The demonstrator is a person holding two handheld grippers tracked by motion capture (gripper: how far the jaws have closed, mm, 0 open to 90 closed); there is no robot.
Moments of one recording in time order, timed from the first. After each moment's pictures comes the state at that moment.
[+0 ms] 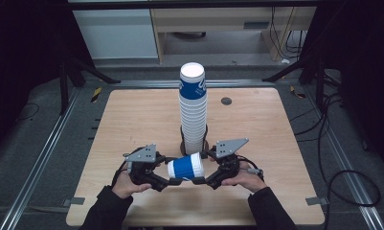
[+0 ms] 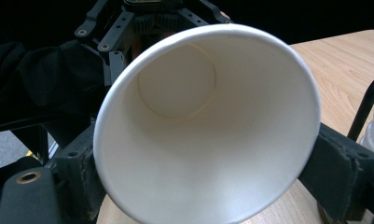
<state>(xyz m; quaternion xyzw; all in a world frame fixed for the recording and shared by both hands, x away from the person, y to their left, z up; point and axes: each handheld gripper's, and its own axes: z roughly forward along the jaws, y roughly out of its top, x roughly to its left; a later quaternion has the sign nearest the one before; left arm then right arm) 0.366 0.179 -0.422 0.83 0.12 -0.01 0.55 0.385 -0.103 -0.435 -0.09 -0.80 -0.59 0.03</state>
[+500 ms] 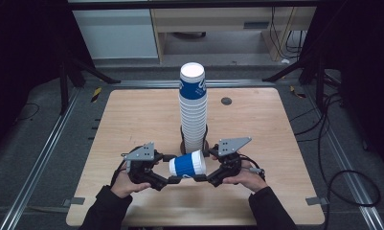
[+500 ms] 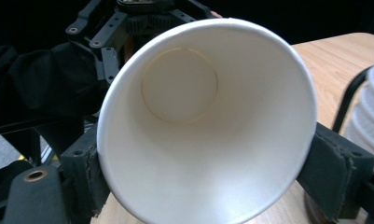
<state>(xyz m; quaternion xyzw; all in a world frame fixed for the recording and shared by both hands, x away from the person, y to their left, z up) 0.367 0.182 -0.420 0.82 0.14 0.00 0.55 0.387 -0.109 -0.433 -0.10 -0.80 -0.59 0.02</state>
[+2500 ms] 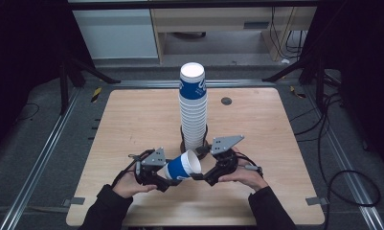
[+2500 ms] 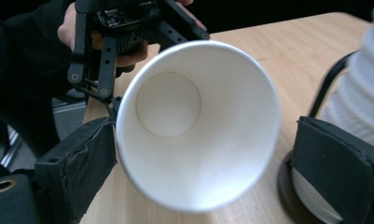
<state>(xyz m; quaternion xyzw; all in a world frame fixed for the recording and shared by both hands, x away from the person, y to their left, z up) 0.372 0.171 -0.440 0.89 0.15 0.06 0.43 0.392 -0.097 -0.428 -0.11 -0.83 -0.54 -0.02</state>
